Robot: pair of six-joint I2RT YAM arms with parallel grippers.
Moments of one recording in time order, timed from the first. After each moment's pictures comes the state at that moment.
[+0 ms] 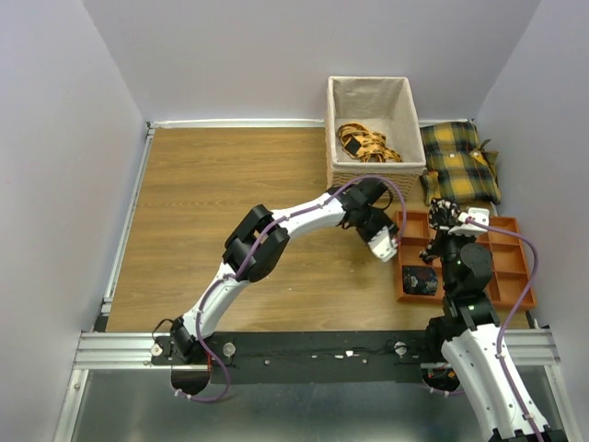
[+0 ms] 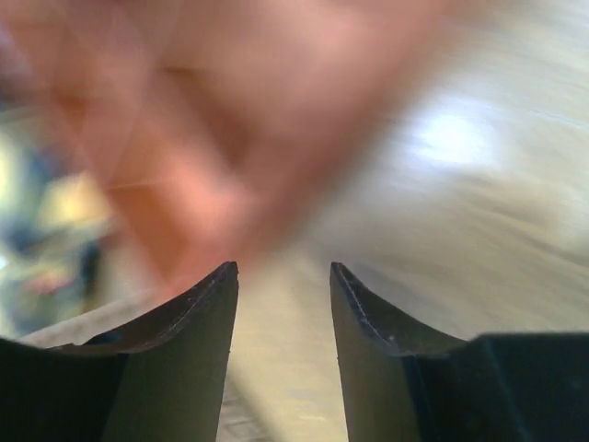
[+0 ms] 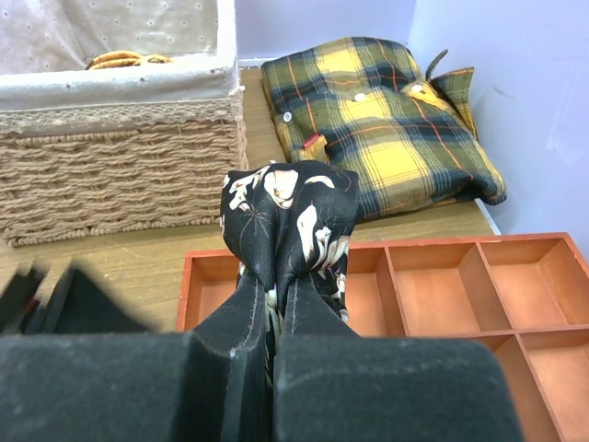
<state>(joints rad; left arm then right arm) -0.92 2.36 1.94 -0.58 0.63 1.61 0.13 0.38 0.27 0.07 0.30 -0.02</state>
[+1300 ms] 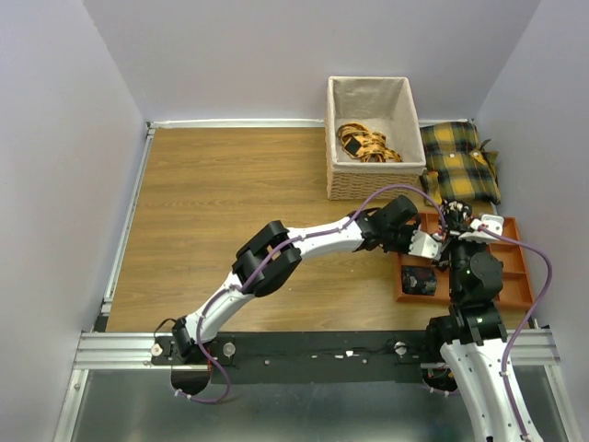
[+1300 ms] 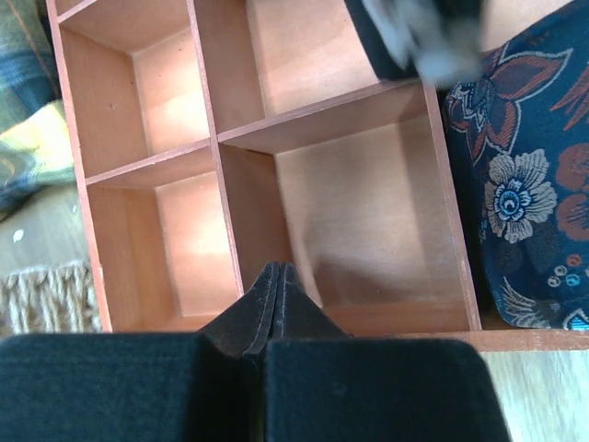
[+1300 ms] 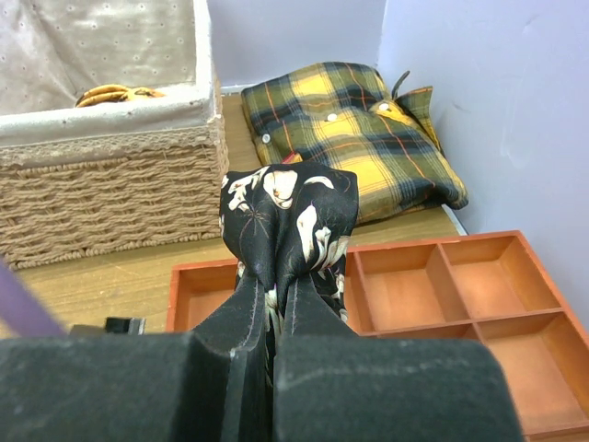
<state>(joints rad) -1.08 2.38 1.94 -0.27 0.30 0.77 0.12 0.24 0.33 -0.07 0.33 -0.02</state>
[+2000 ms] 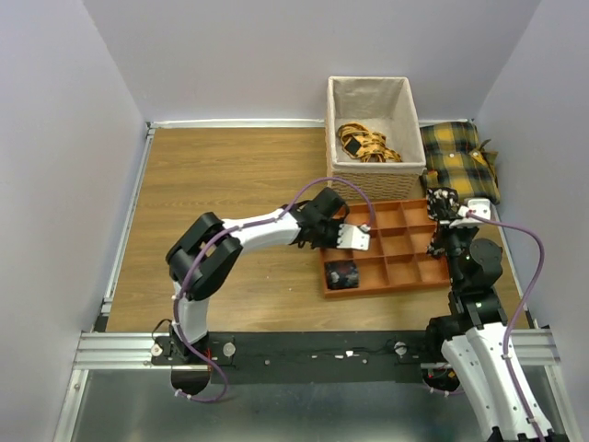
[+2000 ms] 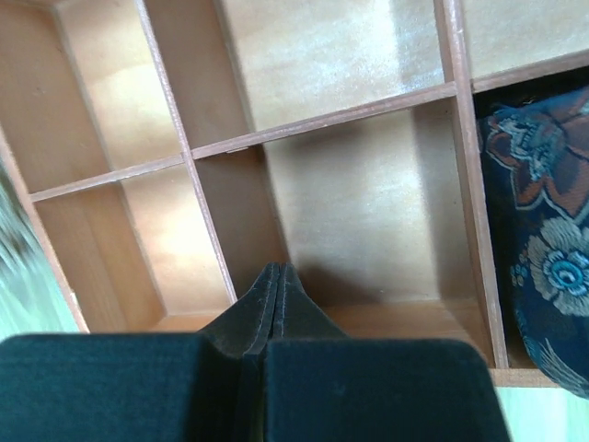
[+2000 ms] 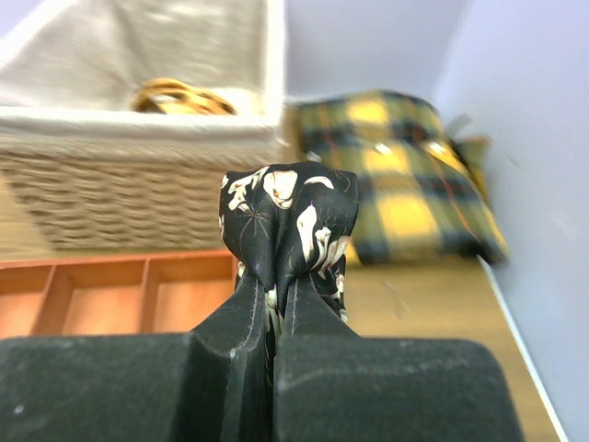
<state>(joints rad) -0.88 1.92 1.29 -0.31 0.24 0.87 0.12 0.40 0.38 0.03 0.17 -0.10</state>
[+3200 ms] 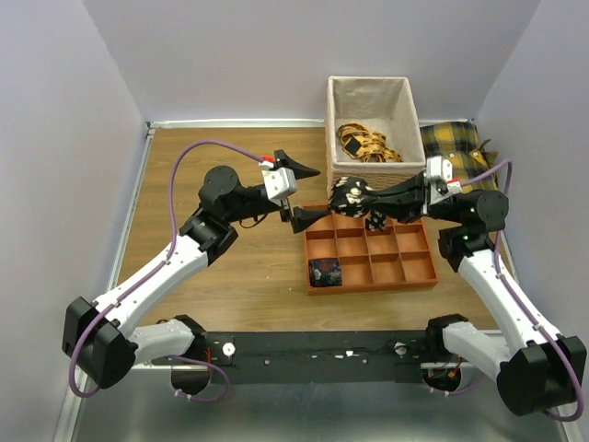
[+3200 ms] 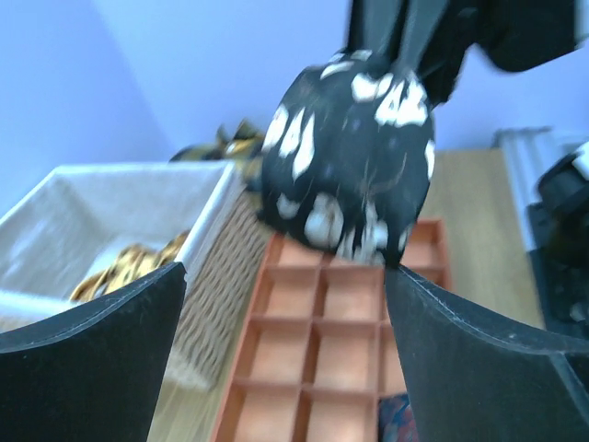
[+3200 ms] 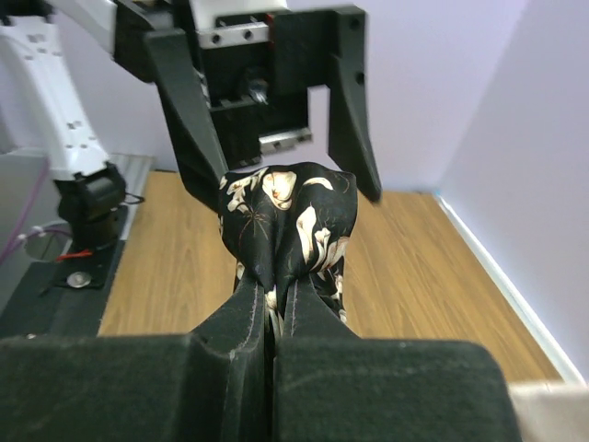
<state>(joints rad) -0.63 1.15 0.96 0.32 0.70 0.14 0.18 1.00 0.73 0.83 -1.21 0.31</state>
